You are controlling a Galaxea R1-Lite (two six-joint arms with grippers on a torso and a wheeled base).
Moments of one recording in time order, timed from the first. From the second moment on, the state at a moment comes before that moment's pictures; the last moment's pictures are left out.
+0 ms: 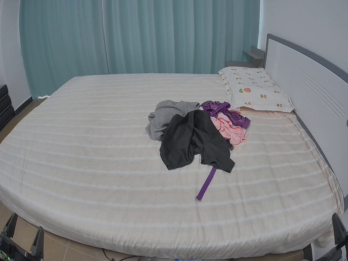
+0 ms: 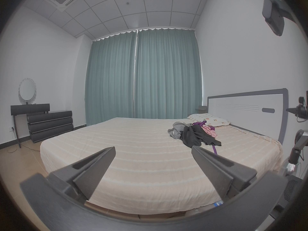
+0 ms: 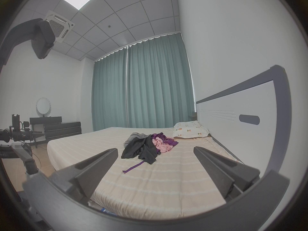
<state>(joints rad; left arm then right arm) 0.00 0.02 -0.02 0.00 0.00 -0.01 0.00 0.07 -0.13 -0.02 0.17 0.05</state>
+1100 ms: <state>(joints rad) 0.00 0.02 -0.02 0.00 0.00 -0.01 0.12 1.46 -0.50 -0.52 0.10 0.16</state>
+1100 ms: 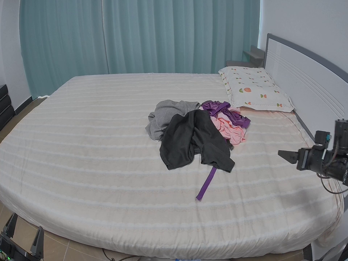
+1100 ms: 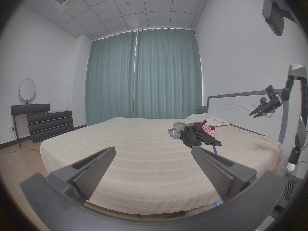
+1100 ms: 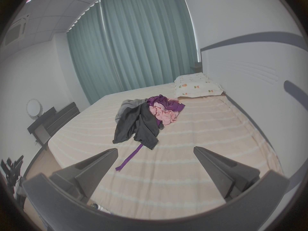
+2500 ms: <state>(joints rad) 0.00 0.02 -0.02 0.00 0.00 -0.01 0.28 2.61 -1.37 -0.64 -0.05 0.60</state>
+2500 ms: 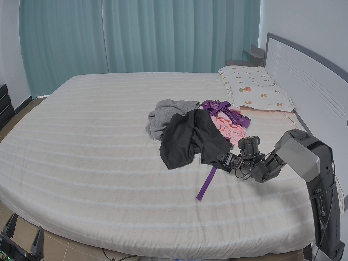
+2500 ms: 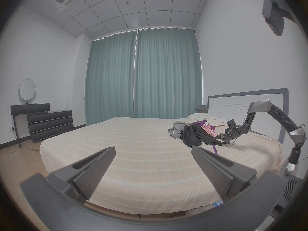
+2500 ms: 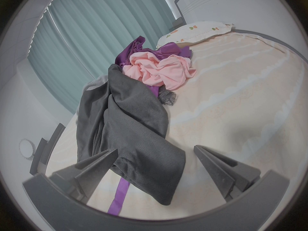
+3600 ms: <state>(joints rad) 0.00 0.02 -0.02 0.00 0.00 -0.01 0.30 2.23 -0.87 -0.82 0.08 0.80</state>
